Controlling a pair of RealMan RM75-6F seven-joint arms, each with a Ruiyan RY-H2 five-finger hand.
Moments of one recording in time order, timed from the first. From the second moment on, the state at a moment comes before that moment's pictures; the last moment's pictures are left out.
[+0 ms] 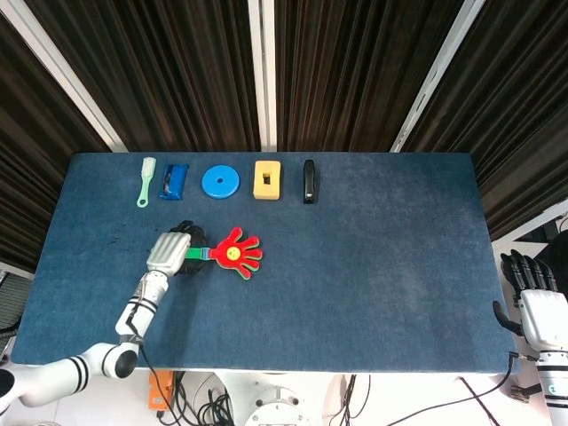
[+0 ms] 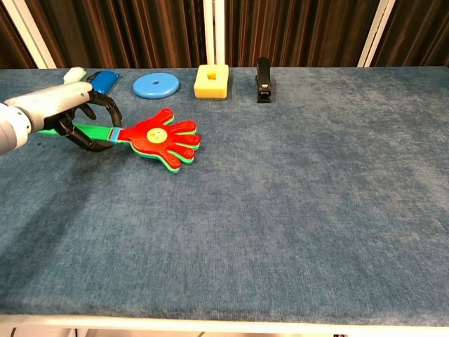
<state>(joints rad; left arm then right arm) -0.65 -1.63 -0.19 -1.29 1.12 0.96 0.08 0.07 -1.17 0.06 -1.45 -1.47 1.44 0.09</state>
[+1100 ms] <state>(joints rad) -0.51 -1.61 -0.37 -1.38 1.18 1.11 -0.55 0.07 -1.16 0.06 -1.47 -1.48 1.45 0.06</state>
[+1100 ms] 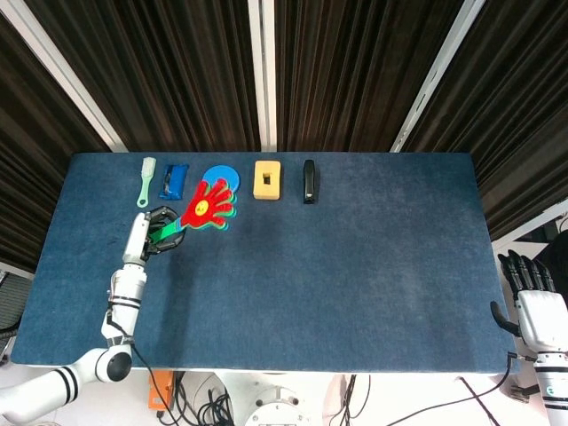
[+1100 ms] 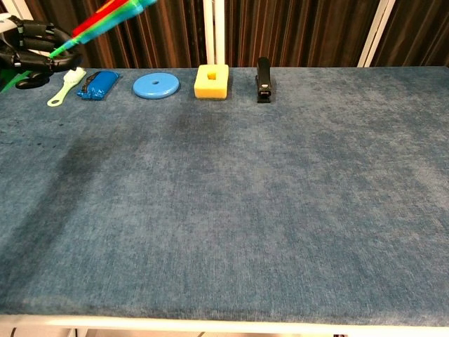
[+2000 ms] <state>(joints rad) -0.51 -1.55 -0.33 -1.44 1.31 1.23 -0.47 0.06 -1.16 0.06 -1.48 -1.48 1.46 0.06</state>
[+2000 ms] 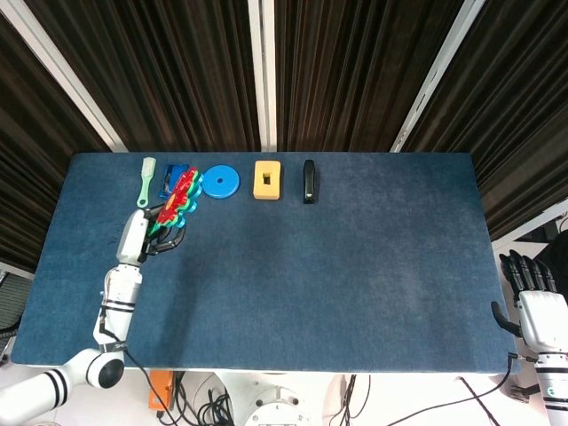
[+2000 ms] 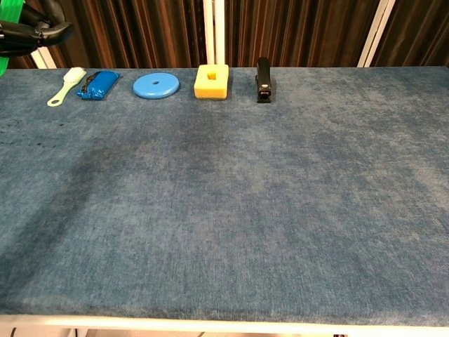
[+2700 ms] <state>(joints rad) -0.52 -1.57 -0.31 -1.39 1.34 1.29 -0.37 0.06 -1.16 0.06 -1.47 -1.48 1.46 0.07</state>
